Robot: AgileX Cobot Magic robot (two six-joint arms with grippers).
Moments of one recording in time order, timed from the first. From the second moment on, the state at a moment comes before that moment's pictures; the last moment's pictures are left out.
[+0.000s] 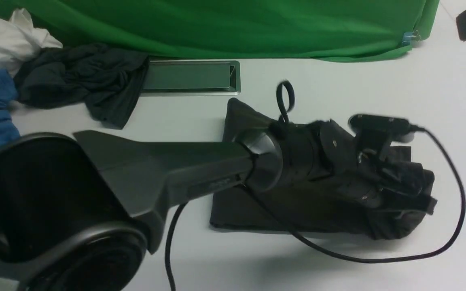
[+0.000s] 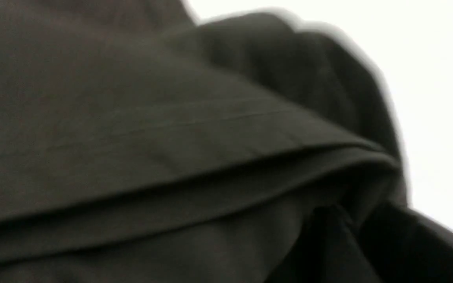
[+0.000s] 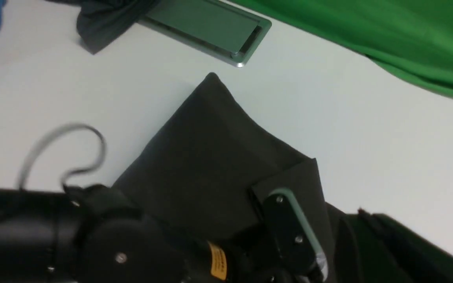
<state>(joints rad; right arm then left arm) 0.26 1.14 -1.38 0.18 1.04 -0.20 -0.85 2.21 -1.61 -0.89 0.40 0.51</state>
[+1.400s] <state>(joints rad) 0.36 1.80 -1.25 0.25 0.60 -0.33 -0.41 2.03 -1.36 -0.51 0.67 0.32</state>
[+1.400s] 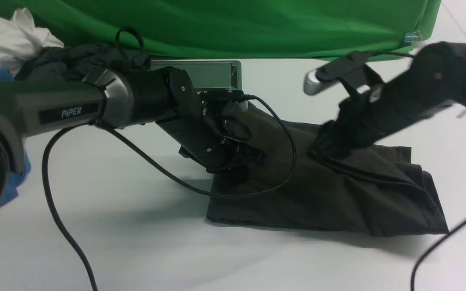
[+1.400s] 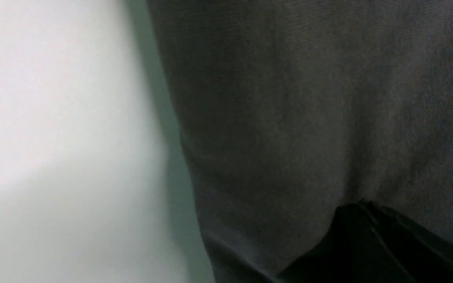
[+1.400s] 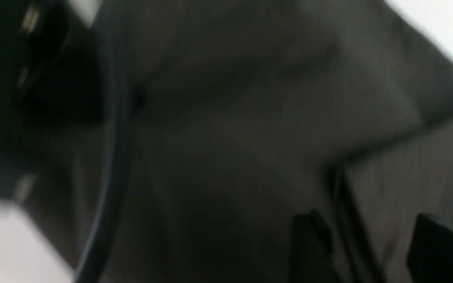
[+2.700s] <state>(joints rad) 0.10 1.90 -1.34 0.15 0.52 -0.42 -0.41 2.03 -1.36 -0.51 0.67 0.31</state>
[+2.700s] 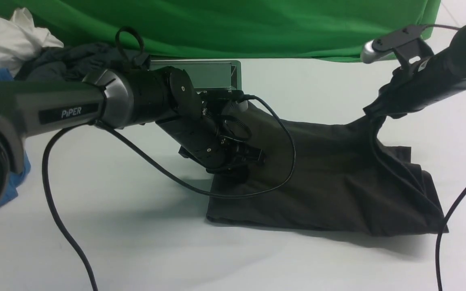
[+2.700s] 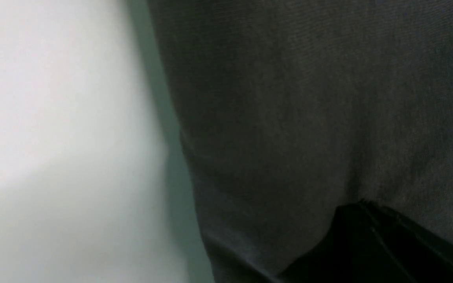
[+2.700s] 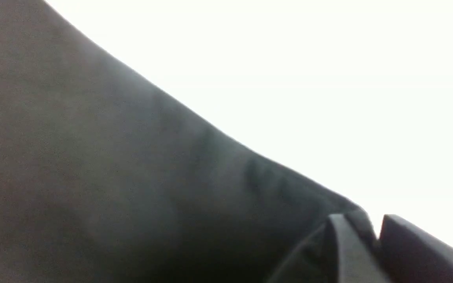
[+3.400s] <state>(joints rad) 0.13 1.64 -1.34 0.28 0.74 -0.29 -0.41 2.02 -1.36 -0.54 0.69 0.32</state>
